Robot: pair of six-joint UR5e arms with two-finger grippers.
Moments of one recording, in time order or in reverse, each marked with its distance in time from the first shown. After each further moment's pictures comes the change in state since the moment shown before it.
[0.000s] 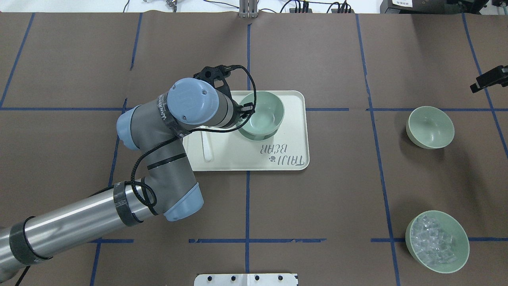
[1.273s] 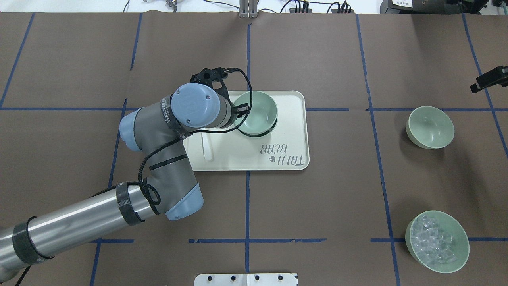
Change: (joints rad) left arm 0.003 -0.001 0.038 0.007 0.046 0.034; right arm 0.000 -0.001 0.000 0.000 0.001 -0.001
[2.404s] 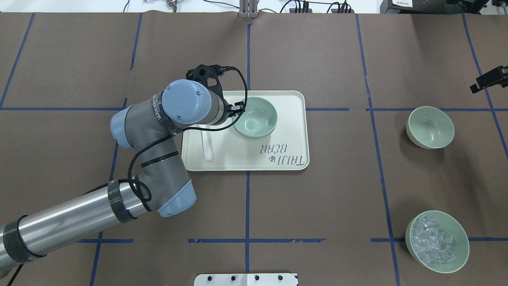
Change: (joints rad) left arm -0.054 0.052 -0.056 0.005 -0.049 0.143; right arm -0.004 -0.002 0.008 0.000 0.001 0.012
